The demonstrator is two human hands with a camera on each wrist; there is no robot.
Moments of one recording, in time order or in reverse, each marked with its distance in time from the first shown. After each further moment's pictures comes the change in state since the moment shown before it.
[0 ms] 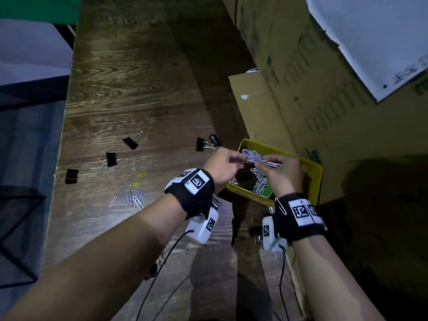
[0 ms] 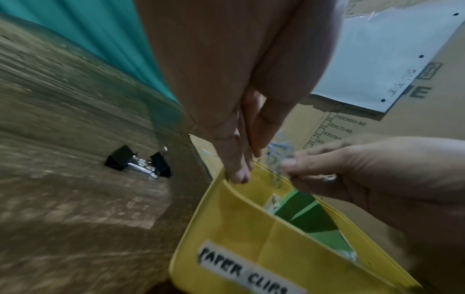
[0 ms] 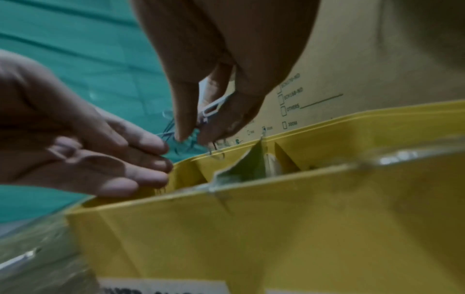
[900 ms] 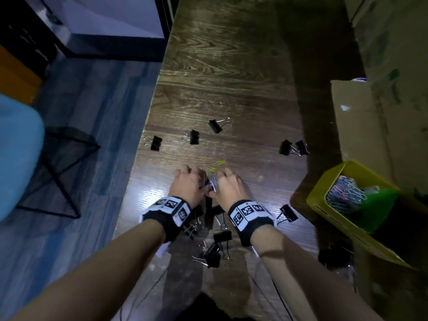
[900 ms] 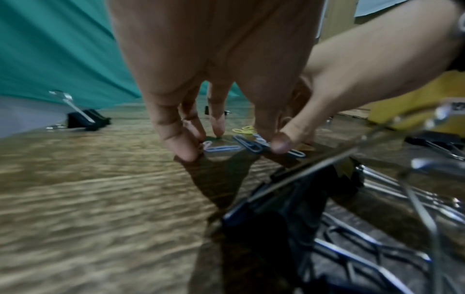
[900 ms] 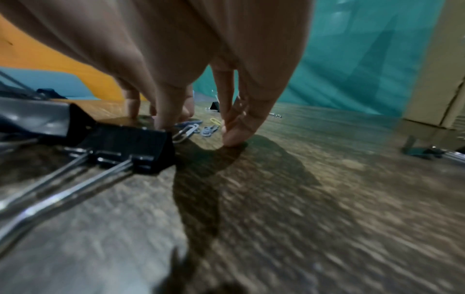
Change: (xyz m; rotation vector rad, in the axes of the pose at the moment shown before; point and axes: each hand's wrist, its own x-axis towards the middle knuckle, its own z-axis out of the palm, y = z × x) left_hand -0.114 -0.190 -0.163 0.691 0.421 -0.372; right_hand -0.128 -0.071 0.240 -0.751 -0.769 -0.592
